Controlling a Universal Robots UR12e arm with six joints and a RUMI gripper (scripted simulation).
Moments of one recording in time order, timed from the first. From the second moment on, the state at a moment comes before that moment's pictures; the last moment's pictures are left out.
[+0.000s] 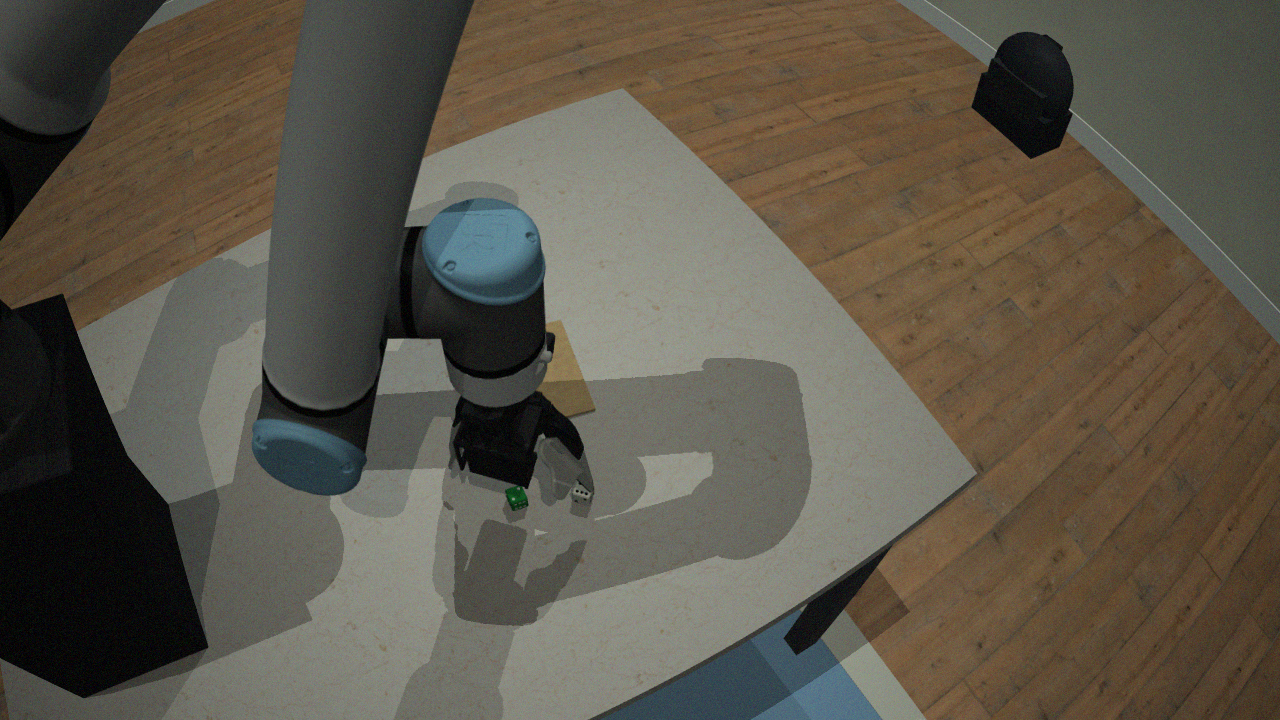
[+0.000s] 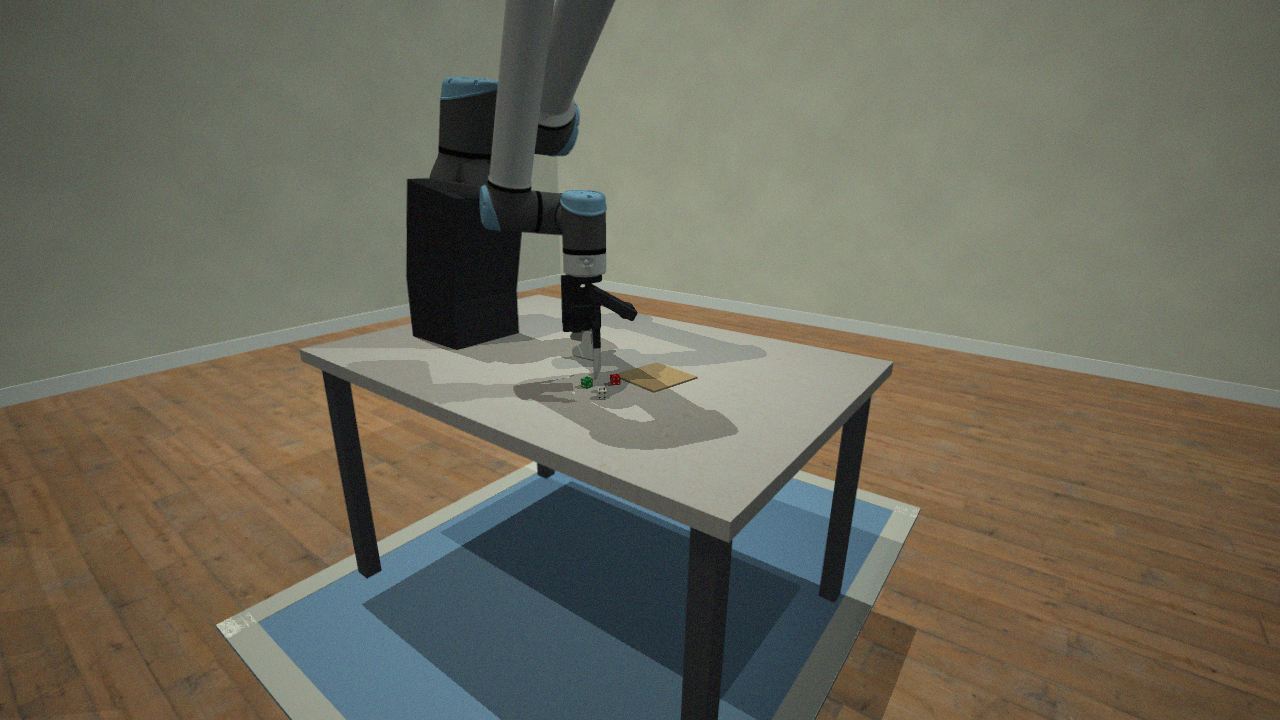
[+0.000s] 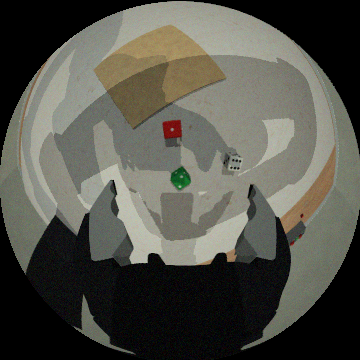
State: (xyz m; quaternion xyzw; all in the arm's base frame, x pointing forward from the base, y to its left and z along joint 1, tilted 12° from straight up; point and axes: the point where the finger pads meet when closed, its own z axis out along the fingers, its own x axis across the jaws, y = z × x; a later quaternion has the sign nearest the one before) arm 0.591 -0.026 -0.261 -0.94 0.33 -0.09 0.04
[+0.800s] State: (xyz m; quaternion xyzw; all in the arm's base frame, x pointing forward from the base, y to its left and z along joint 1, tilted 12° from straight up) arm 0.595 -0.019 -0.260 -0.94 0.33 -0.09 0.04
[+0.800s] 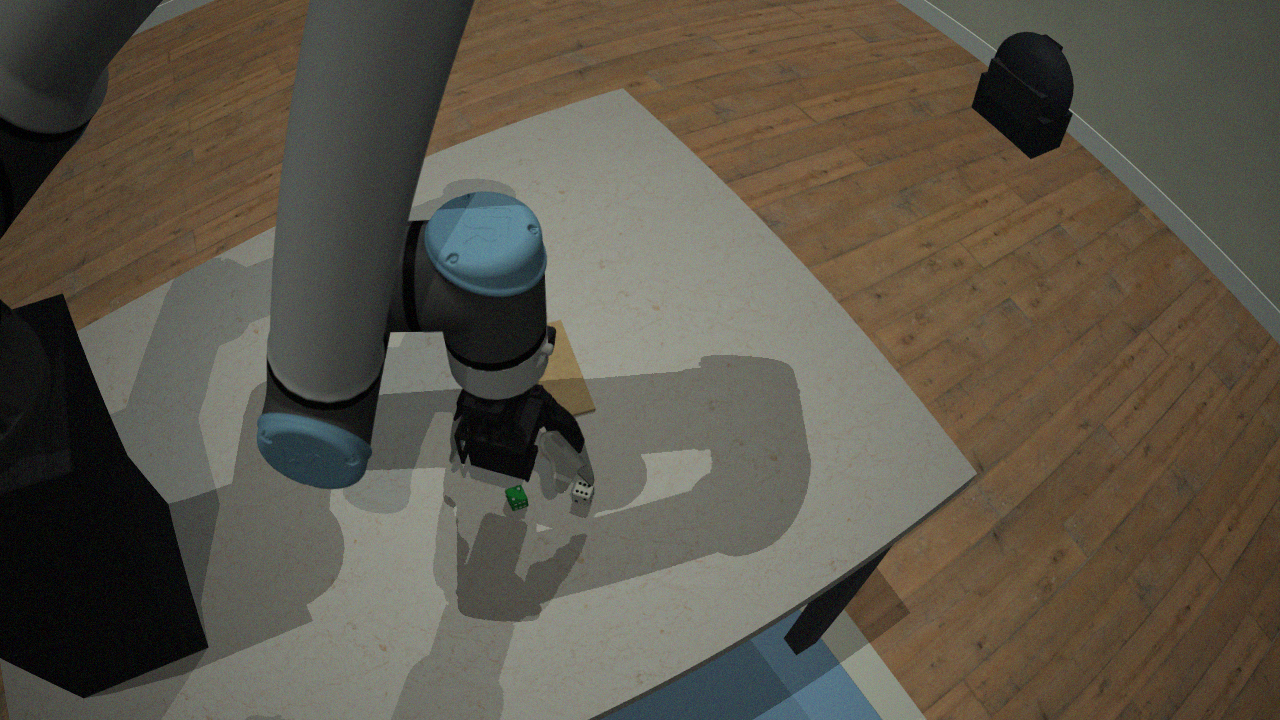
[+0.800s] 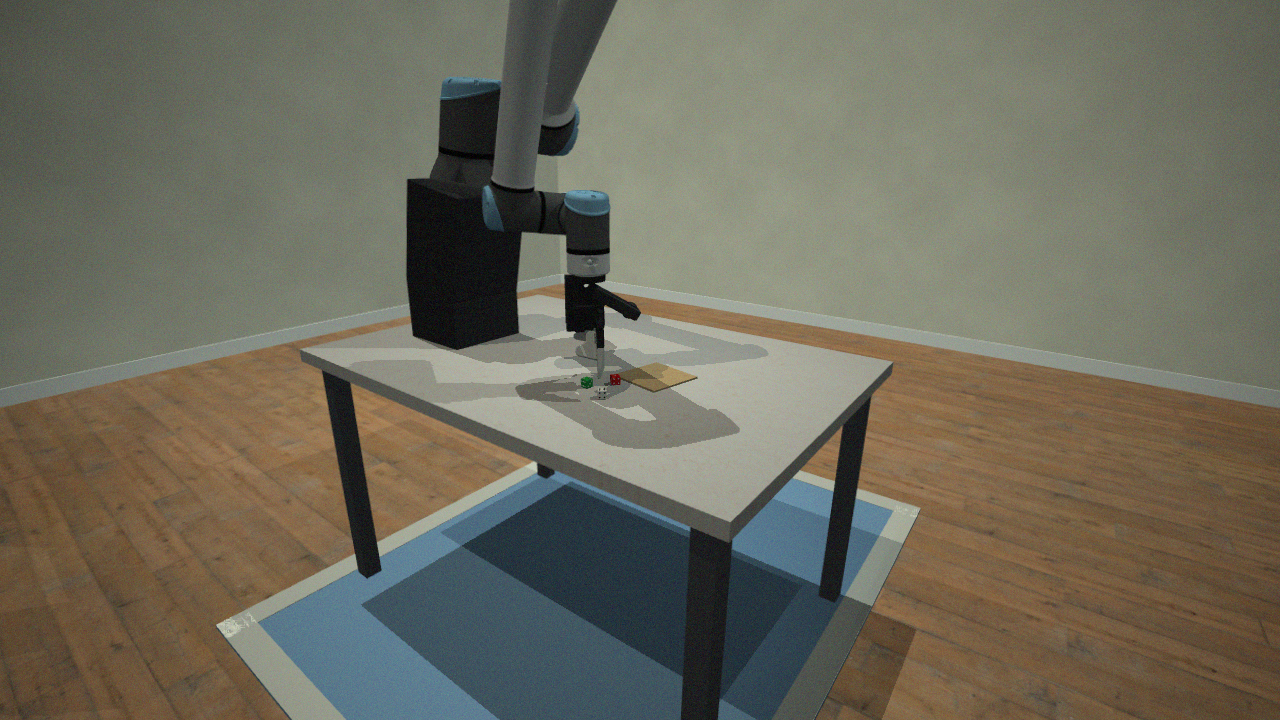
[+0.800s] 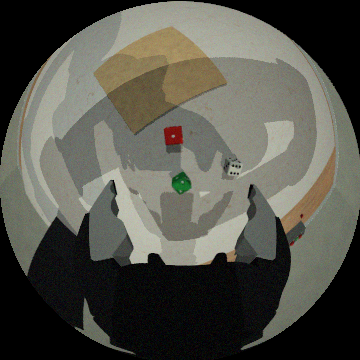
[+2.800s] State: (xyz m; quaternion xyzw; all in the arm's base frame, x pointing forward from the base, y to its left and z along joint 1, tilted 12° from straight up) arm 0.622 0.033 -0.253 -0.94 0.33 -0.09 0.04
